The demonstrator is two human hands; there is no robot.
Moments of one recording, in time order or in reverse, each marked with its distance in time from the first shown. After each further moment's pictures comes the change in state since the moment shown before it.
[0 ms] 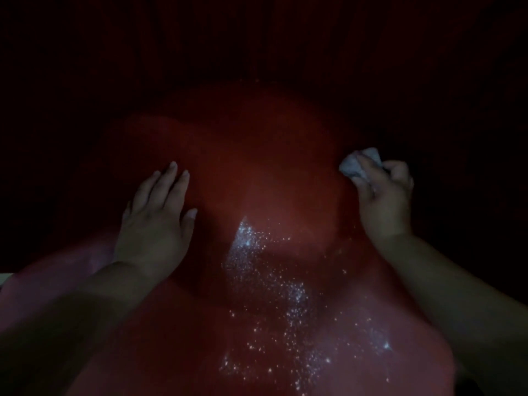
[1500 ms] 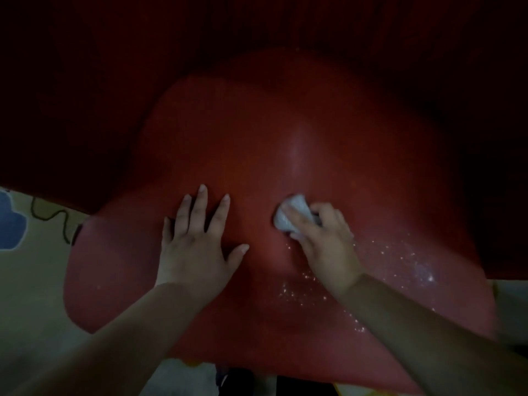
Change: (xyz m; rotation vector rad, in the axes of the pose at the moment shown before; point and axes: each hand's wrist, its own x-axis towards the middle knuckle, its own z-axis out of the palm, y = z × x) left_hand -0.125 -0.040 0.019 0.175 -0.093 0.038; right_hand -0.186 -0.104 0.042 0.106 -0.263 -0.364
